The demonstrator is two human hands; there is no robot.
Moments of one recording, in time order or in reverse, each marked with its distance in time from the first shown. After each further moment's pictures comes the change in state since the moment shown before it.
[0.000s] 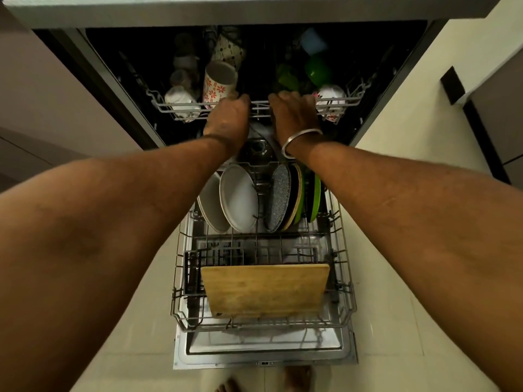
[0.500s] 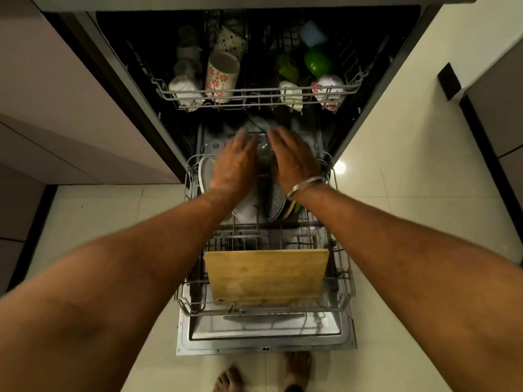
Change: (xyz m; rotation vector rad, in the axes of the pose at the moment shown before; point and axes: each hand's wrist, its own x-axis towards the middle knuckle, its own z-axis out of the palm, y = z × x) left_hand -0.118 0.012 0.043 -0.051 0.045 0.064; right_hand -0.122 -0.027 -0.012 0.312 -0.075 -0.034
